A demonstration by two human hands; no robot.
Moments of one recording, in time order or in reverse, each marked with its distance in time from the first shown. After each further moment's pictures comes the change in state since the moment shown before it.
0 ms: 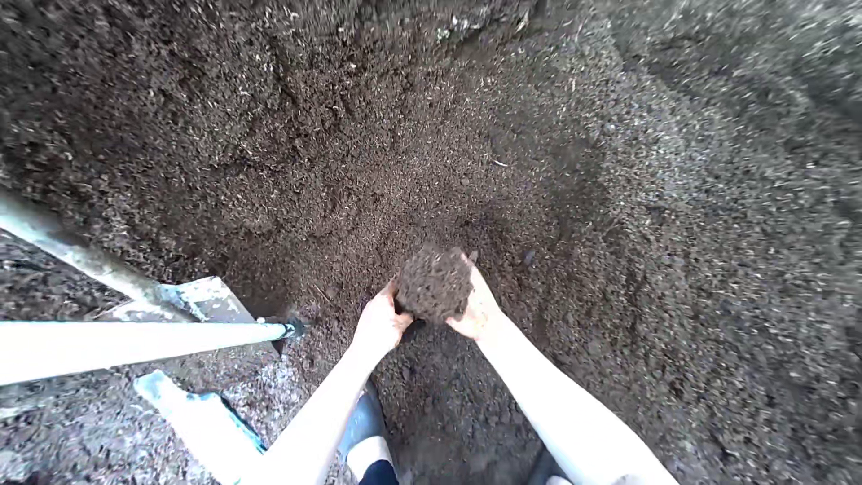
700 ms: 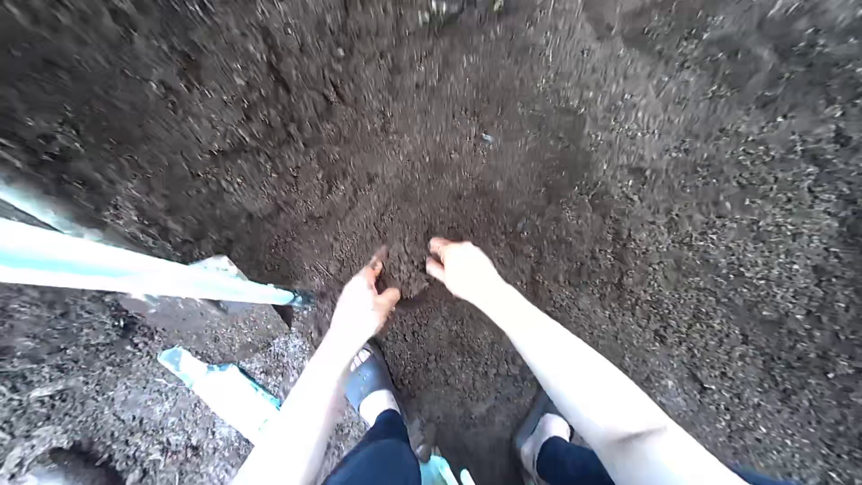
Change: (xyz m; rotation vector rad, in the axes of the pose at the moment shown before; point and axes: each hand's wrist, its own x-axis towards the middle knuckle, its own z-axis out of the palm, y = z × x) left_hand -0.068 0.019 -0.031 -0.074 0.045 -0.002; right_hand -0.042 -0.030 0.066 -1.898 0.156 -0.038
